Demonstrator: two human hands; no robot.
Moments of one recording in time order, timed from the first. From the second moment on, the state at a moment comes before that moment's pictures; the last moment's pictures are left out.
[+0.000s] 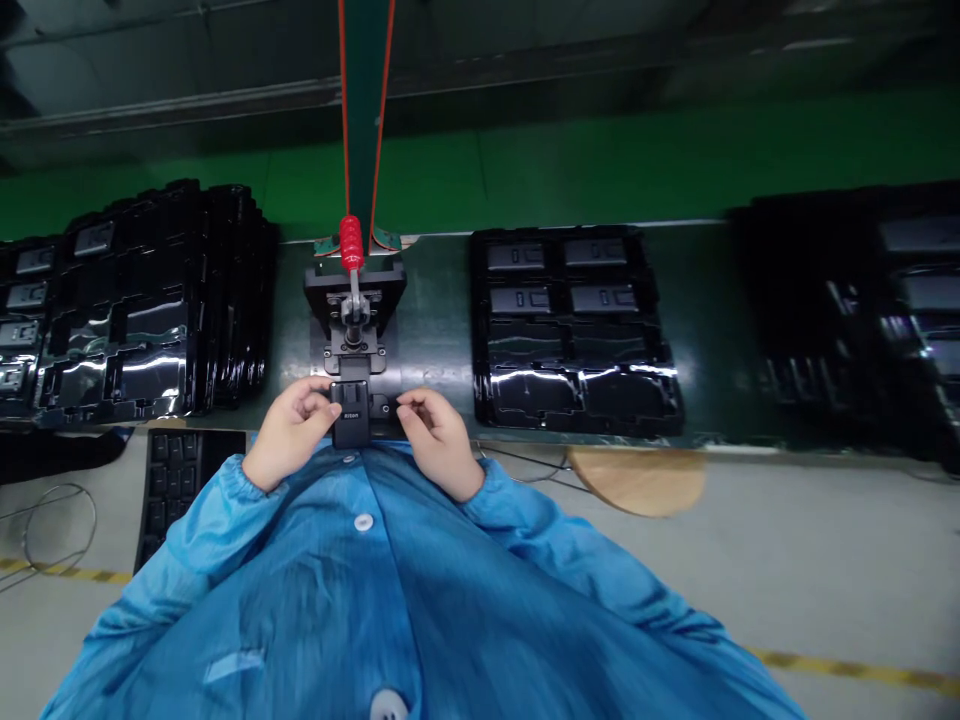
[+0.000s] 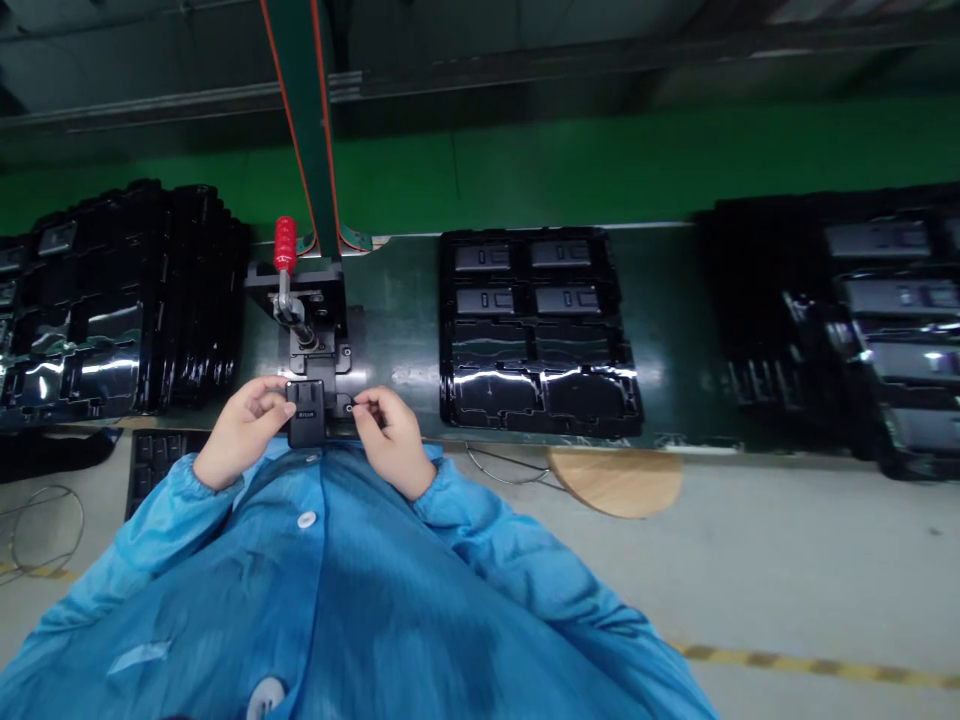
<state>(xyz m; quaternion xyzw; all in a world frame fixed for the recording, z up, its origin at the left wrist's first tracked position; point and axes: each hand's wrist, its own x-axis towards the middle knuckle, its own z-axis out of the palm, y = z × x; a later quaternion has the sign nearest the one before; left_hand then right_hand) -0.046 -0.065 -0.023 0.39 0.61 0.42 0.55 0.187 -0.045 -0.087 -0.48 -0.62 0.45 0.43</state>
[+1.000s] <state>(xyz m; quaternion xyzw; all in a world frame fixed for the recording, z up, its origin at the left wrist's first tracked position) -0.034 -0.079 0.005 0.42 0.52 0.56 0.49 0.143 -0.030 -0.012 -0.34 -0.49 0.66 0.47</state>
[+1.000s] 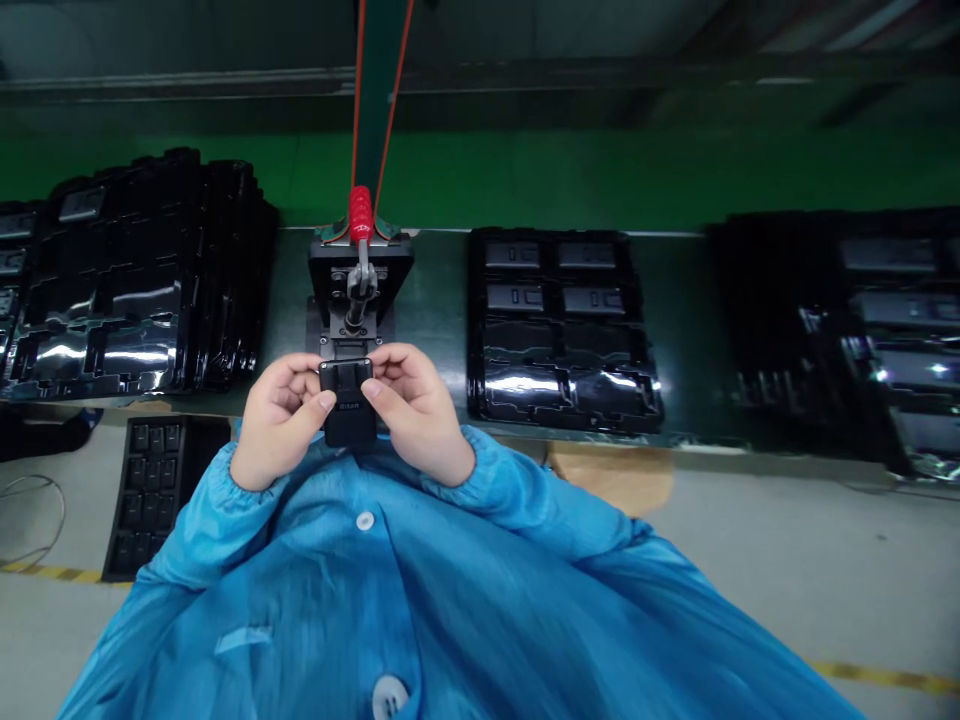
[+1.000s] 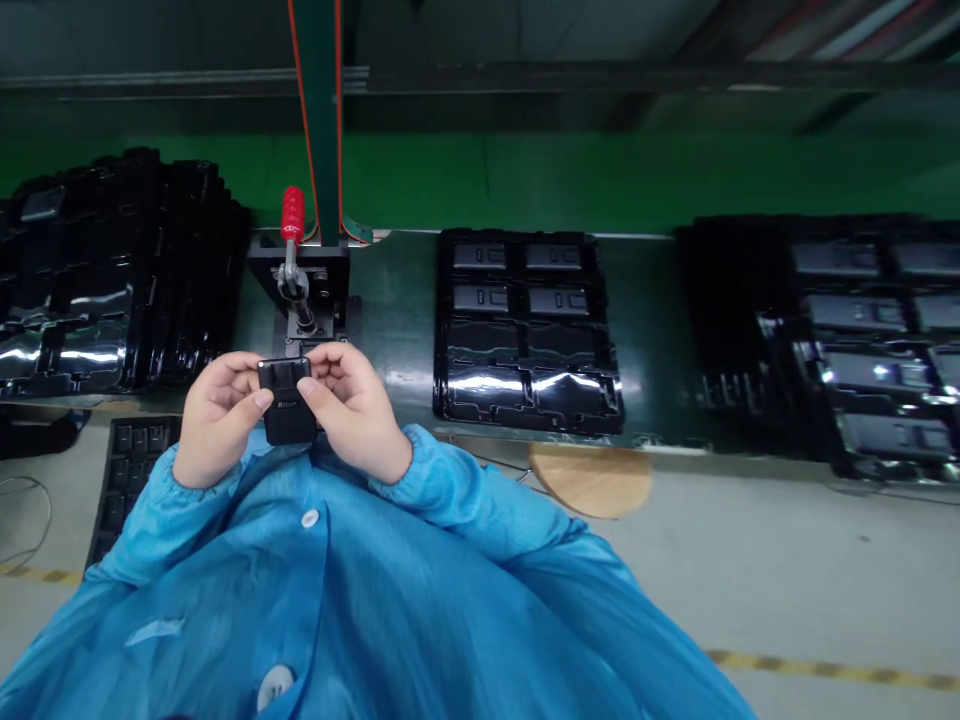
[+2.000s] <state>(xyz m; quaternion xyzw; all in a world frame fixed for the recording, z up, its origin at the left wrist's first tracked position) -0.034 -0.101 -0.040 0.37 0.57 0.45 0.57 0.178 -0.073 -0.064 -0.37 -0.61 0.62 0.33</state>
